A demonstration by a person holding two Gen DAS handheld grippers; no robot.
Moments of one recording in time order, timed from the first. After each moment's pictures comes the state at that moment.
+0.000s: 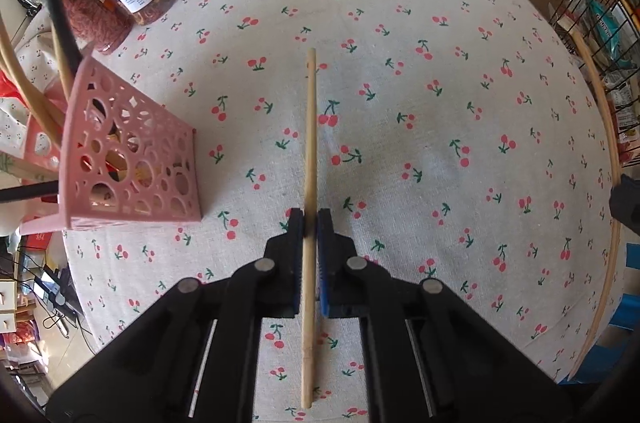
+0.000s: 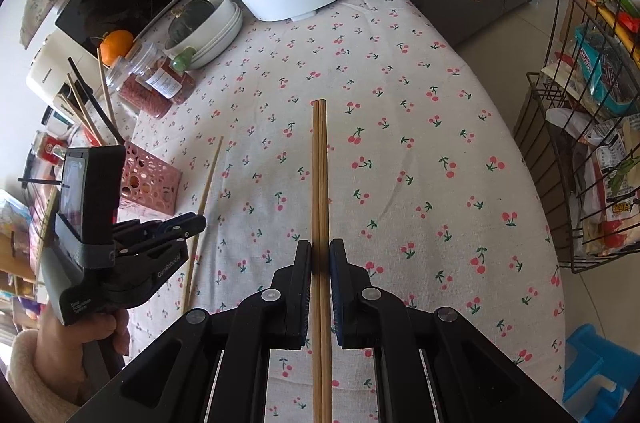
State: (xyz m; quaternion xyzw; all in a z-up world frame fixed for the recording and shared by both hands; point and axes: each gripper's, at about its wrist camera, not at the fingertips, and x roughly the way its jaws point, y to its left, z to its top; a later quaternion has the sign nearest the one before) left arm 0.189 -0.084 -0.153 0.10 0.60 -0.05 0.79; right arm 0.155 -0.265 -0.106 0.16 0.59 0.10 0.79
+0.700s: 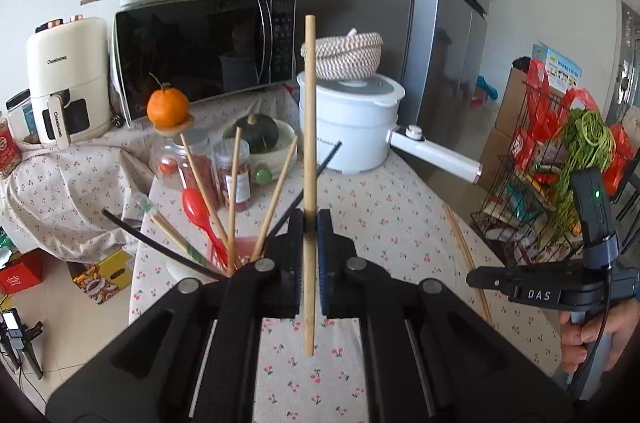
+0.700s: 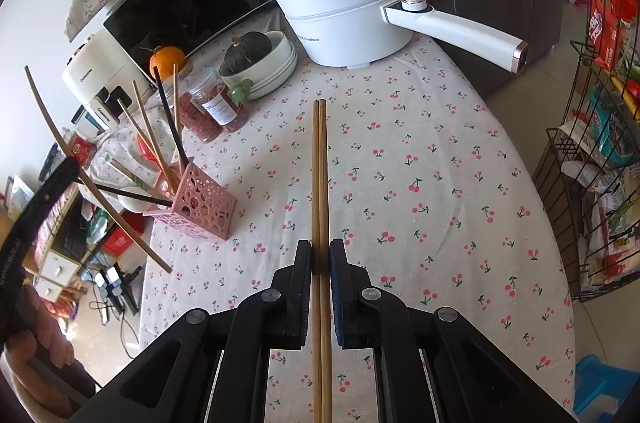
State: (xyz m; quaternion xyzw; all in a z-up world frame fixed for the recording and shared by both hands) left arm 0.106 0.000 0.012 -0.02 0.26 -0.09 0.96; right arm 0.149 -0.223 -0.056 0.14 0.51 0.13 0.84
